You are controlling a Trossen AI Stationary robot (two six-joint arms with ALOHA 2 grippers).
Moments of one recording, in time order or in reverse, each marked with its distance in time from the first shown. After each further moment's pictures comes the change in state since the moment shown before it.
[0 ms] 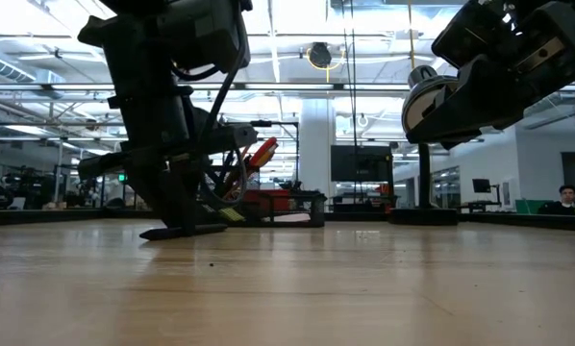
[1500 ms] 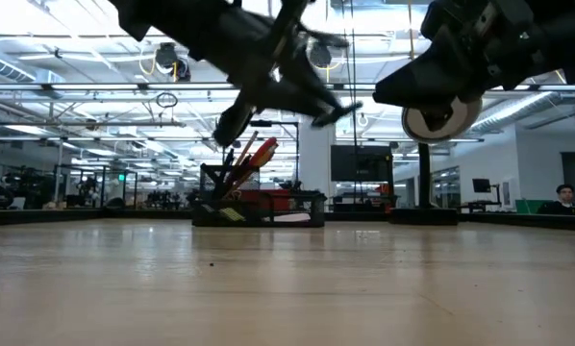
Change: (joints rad) left arm -0.009 -0.050 0.001 0.752 -0.030 0.420; right arm -0.038 0.000 0.000 0.207 0.128 0.053
